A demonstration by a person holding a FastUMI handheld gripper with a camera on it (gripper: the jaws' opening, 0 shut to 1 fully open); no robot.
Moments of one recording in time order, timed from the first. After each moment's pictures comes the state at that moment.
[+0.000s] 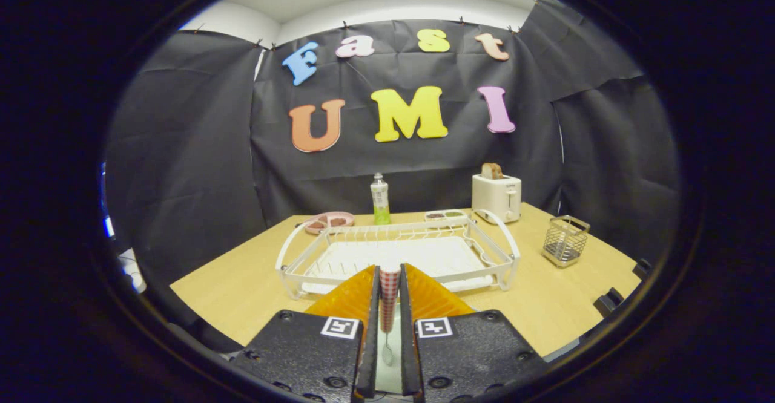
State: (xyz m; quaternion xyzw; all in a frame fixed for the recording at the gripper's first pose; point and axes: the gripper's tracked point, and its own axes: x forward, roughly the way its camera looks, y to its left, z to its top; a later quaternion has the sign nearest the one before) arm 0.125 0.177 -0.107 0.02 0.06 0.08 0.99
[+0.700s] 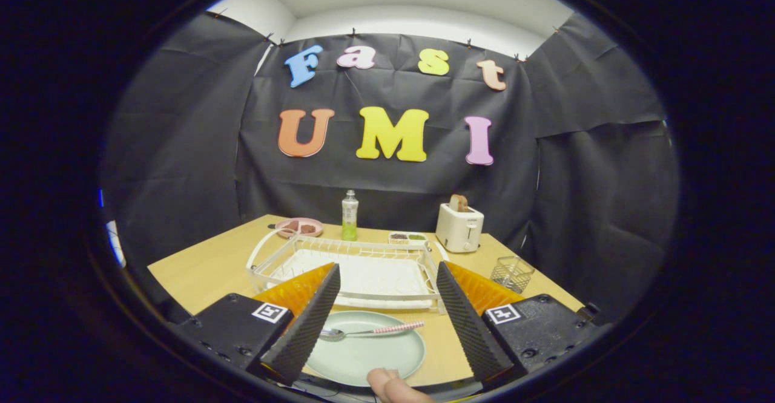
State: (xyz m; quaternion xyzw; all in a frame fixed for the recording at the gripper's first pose) arm 0.083 0.115 -0.047 -0.04 0.02 0.03 1.00
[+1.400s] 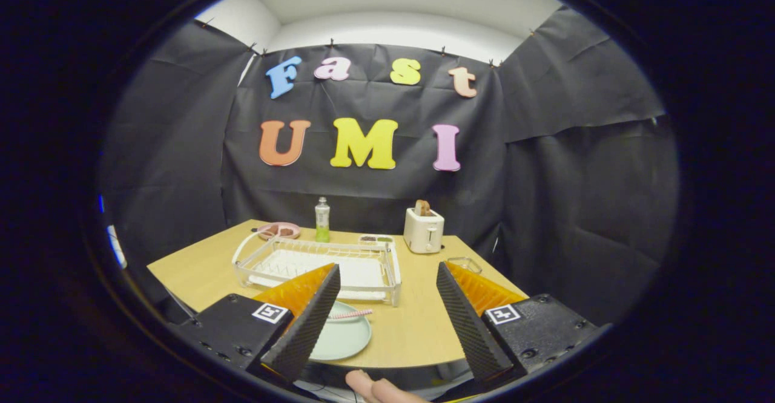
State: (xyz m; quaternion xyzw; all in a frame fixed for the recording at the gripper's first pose) arm 0.019 0.018 -0.034 -0.02 0.02 0.00 1.00
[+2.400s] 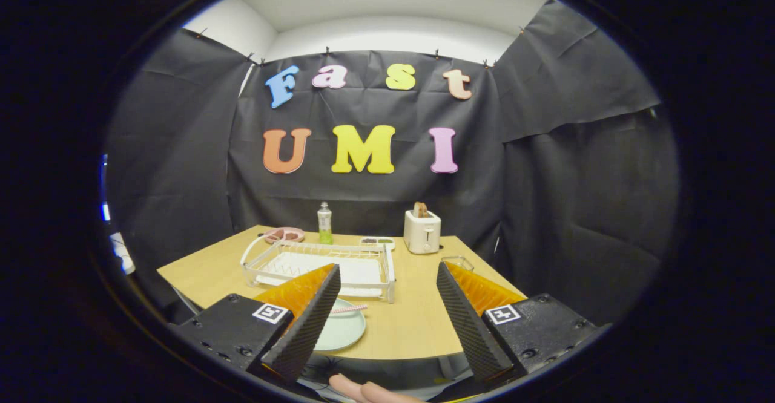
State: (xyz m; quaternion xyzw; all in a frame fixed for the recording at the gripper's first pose) arm -0.009 -0.009 -0.029 -0.01 0.01 0.00 1.00
